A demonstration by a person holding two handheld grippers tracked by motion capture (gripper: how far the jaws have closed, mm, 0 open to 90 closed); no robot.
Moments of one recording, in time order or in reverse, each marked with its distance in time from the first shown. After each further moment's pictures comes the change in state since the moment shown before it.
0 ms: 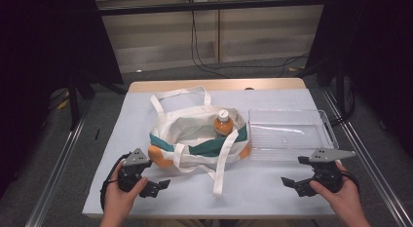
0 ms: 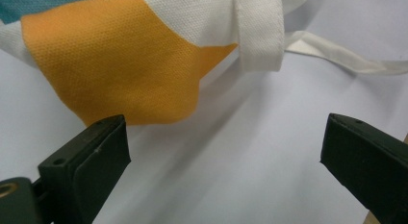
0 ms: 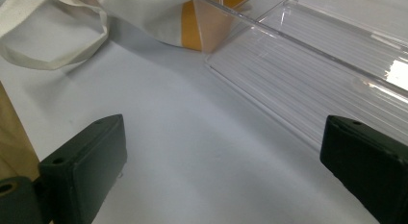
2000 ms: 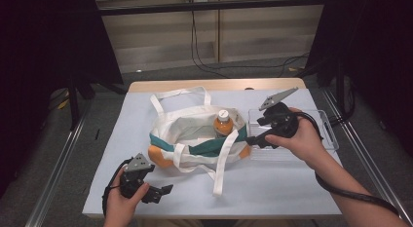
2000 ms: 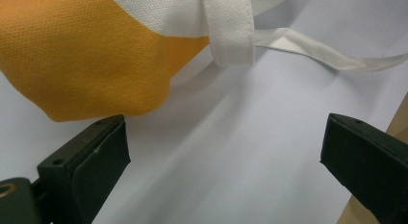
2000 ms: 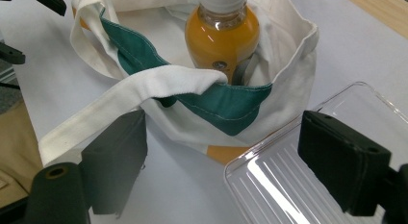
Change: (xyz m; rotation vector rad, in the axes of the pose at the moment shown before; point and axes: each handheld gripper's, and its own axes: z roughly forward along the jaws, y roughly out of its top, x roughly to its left) left arm -0.015 -0.006 0.000 -0.008 0.002 -0.008; right arm 0.023 0.169 0.048 0.193 0.098 -0.170
